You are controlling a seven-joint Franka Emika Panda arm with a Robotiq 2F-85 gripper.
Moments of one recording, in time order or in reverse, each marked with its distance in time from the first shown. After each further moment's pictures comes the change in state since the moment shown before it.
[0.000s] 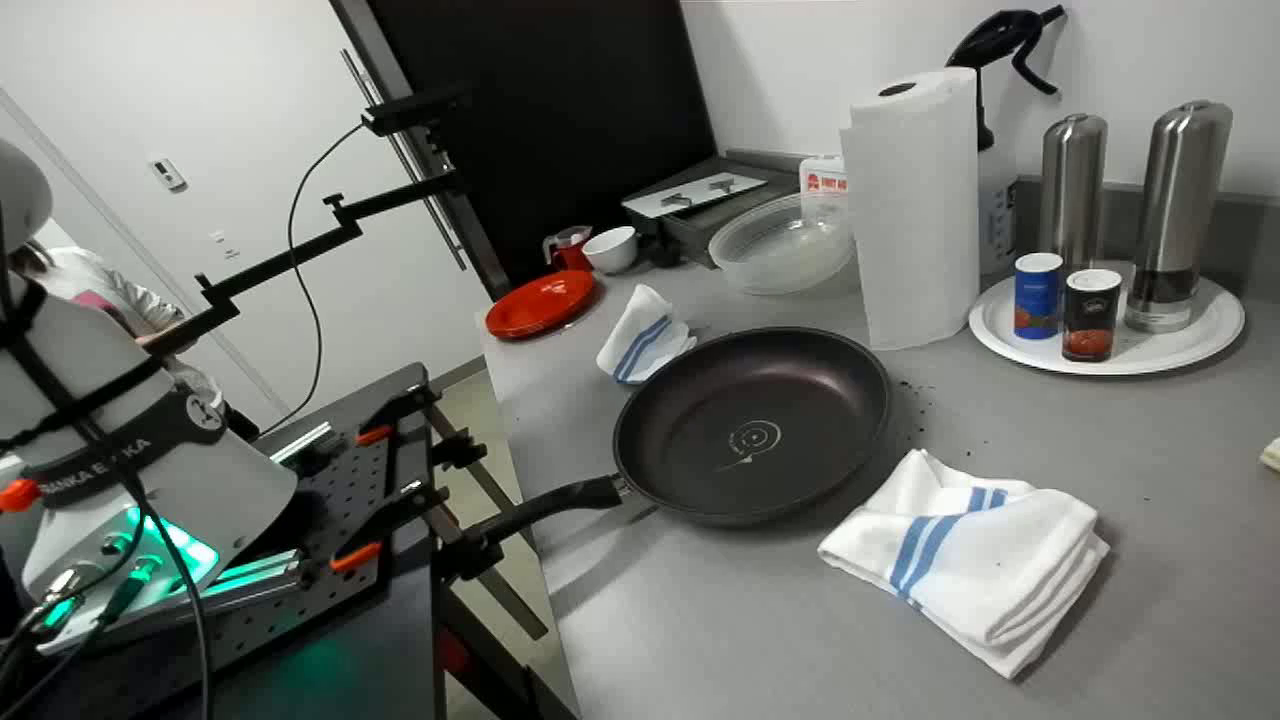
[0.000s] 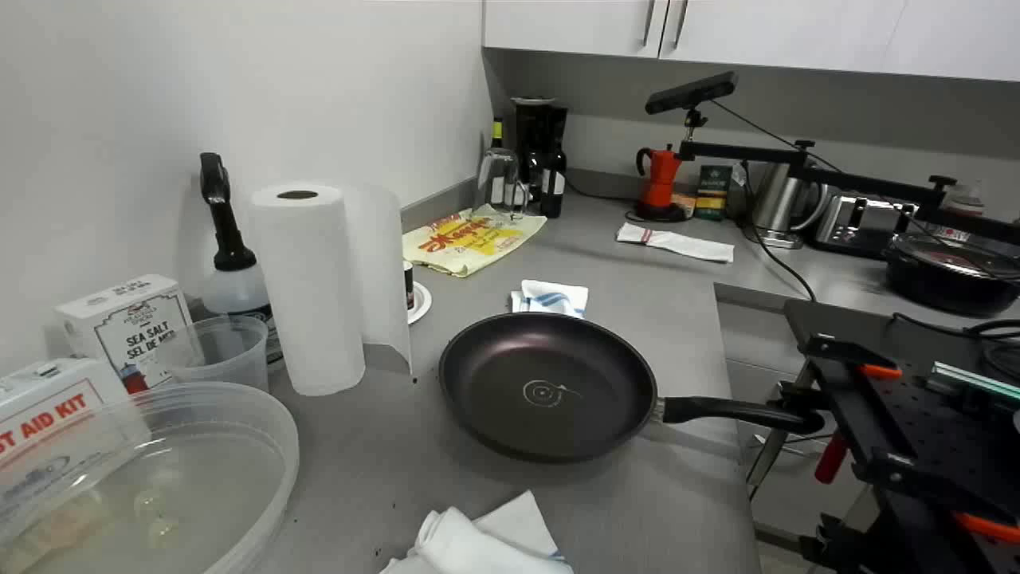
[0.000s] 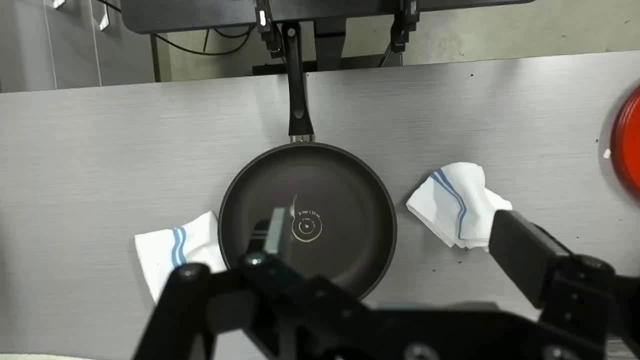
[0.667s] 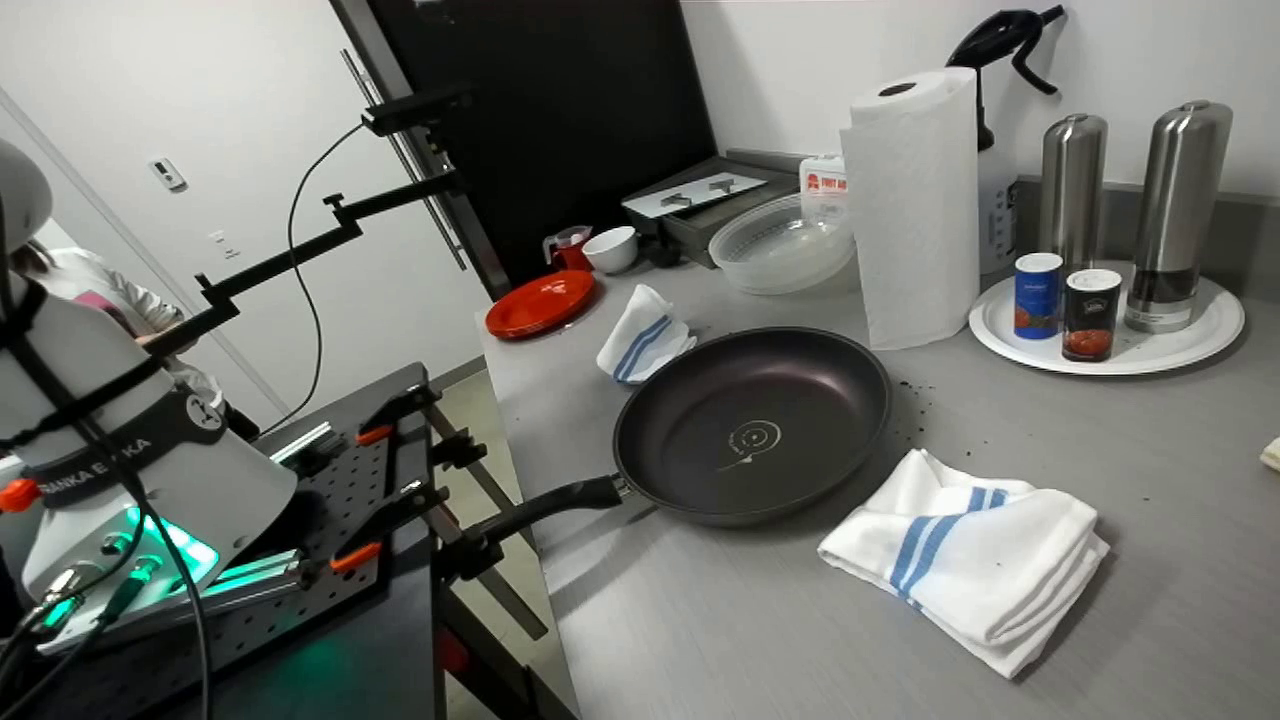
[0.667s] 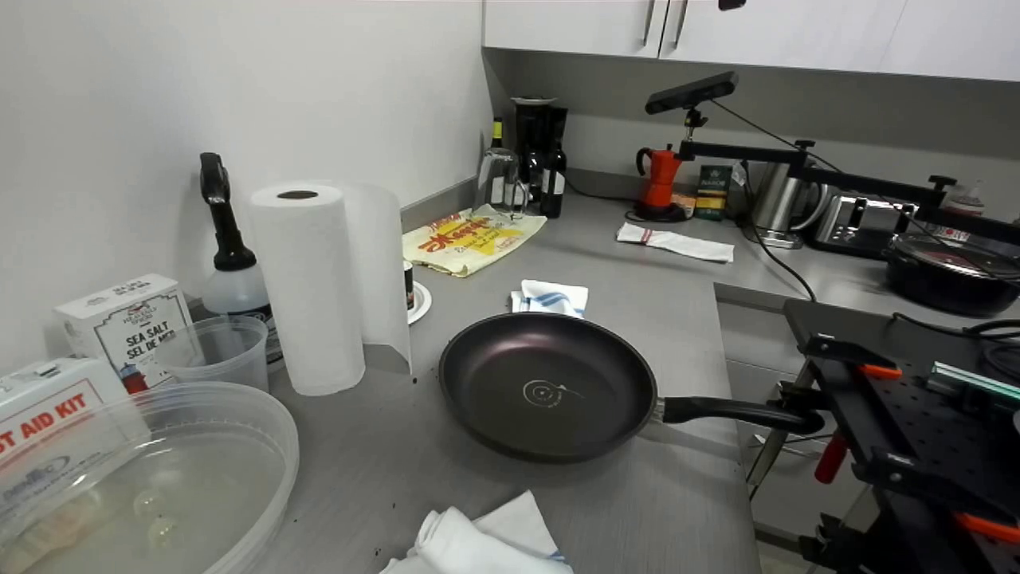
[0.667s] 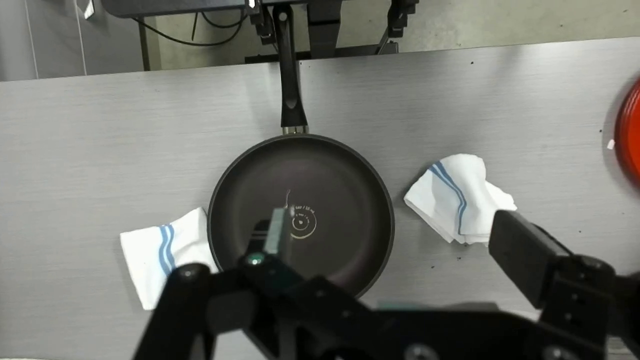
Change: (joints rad) arm 0.003 0.022 -0.003 -0.057 0.015 0.093 0.000
